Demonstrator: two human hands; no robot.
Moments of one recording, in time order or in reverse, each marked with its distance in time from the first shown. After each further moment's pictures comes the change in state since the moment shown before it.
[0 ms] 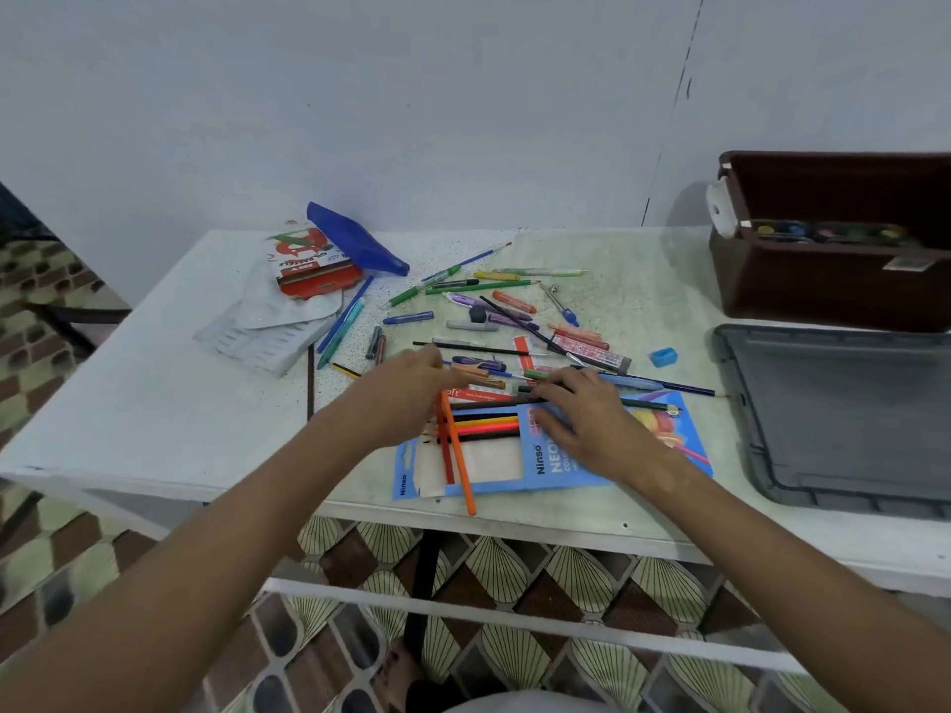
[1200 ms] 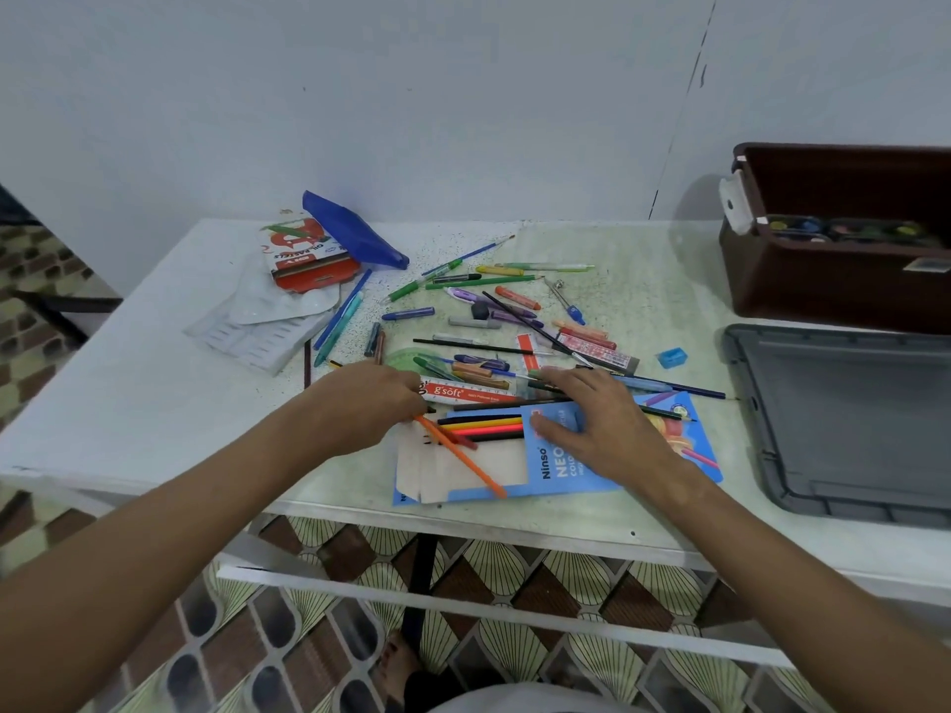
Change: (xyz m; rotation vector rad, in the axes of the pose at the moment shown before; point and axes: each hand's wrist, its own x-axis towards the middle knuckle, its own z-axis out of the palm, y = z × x) left_hand -0.012 -0.036 0.003 0.309 -0.018 0.280; right_hand -0.003 0.000 -0.004 0.169 0.051 0.100
